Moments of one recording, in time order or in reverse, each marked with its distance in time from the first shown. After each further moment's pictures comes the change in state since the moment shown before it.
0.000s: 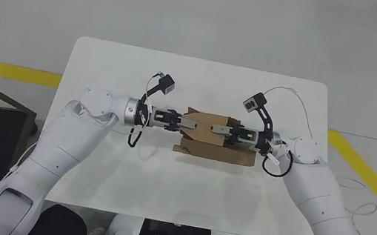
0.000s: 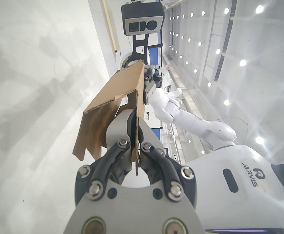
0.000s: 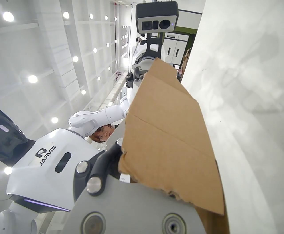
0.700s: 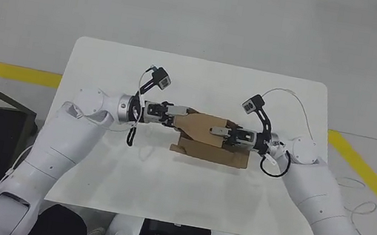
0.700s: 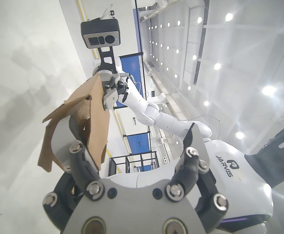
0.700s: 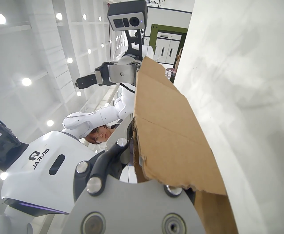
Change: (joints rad) left arm 0.036 0.006 -0.059 -0.046 -0.138 -0.008 -0.015; right arm 0.015 -0.005 -0.022 0.047 -0.043 -0.017 -0.017
